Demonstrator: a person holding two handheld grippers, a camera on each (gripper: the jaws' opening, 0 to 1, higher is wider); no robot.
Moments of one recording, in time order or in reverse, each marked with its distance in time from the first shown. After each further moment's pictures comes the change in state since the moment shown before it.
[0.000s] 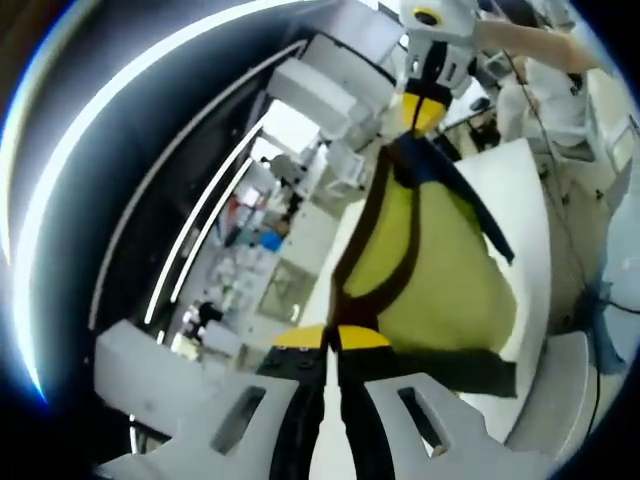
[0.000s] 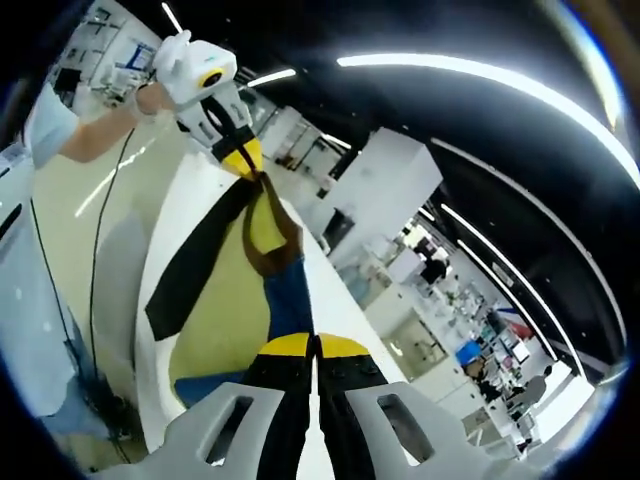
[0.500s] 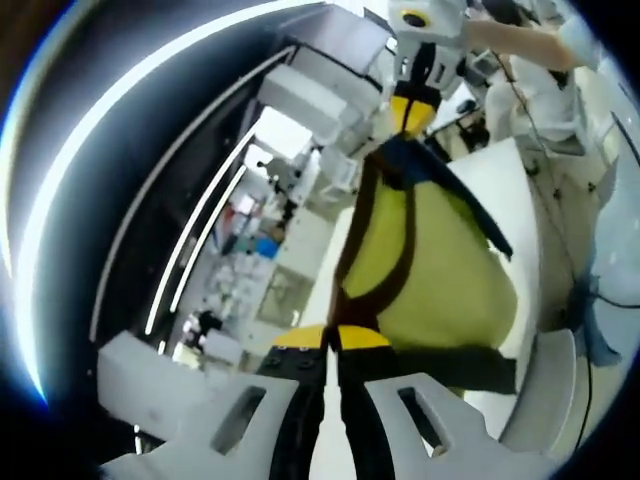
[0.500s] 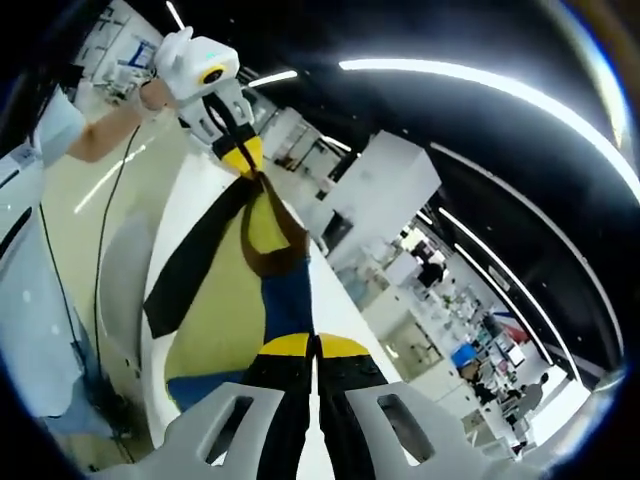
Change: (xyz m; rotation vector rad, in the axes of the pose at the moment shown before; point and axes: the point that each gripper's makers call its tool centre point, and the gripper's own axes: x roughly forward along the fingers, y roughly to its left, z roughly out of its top) left arm -0.024 -0.014 0.015 0.033 -0.017 -0.026; right arm -0.022 0.012 0.011 -0.018 -0.006 -0.008
